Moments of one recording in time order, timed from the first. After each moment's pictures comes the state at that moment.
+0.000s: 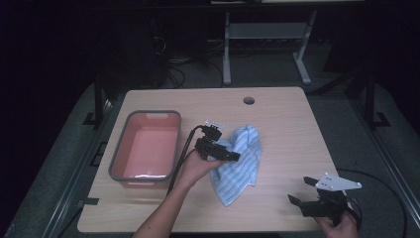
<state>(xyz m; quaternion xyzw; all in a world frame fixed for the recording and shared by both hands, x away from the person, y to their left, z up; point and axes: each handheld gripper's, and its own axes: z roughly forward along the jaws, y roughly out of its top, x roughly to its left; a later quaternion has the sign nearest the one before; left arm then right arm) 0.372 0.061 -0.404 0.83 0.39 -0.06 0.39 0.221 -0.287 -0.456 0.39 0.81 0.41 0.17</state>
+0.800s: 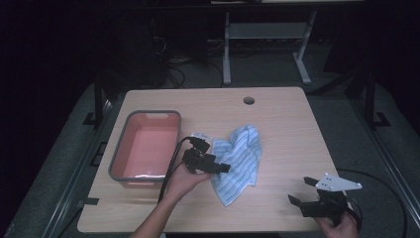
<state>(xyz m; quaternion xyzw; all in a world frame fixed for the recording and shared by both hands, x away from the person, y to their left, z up) 0.336 0.093 -0.410 0.83 0.39 -0.05 0.40 0.219 -0.286 -0.455 0.39 0.81 0.41 0.17</state>
